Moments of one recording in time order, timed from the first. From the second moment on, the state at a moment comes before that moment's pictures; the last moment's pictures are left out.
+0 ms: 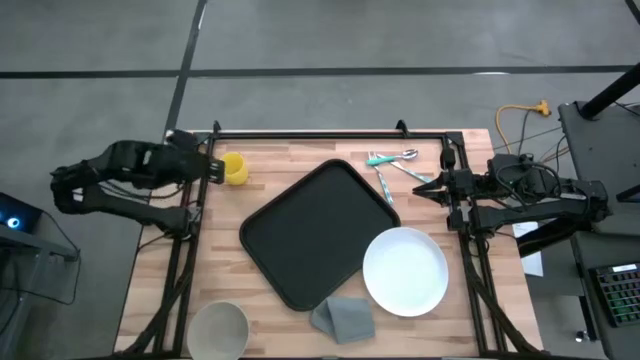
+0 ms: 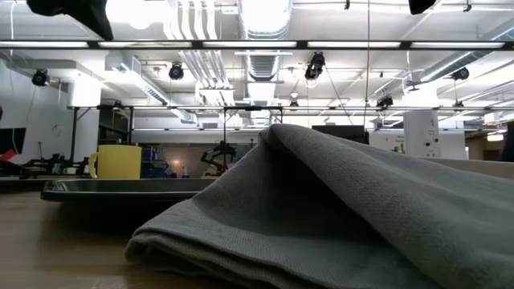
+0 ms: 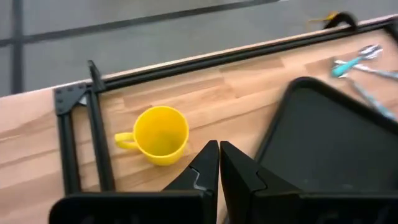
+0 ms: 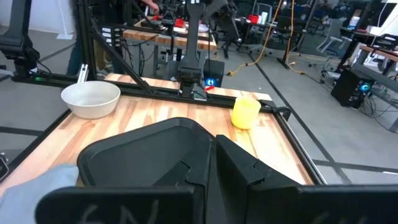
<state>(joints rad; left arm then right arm) 0.07 0.98 1.33 -1.46 -0.66 -1.06 0.00 0.55 0.78 -0.41 0.00 -0.11</state>
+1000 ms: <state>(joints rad) 0.64 1.31 1.30 -1.27 -0.34 -0.58 0.00 0.55 0.78 -0.41 0.00 -0.11</state>
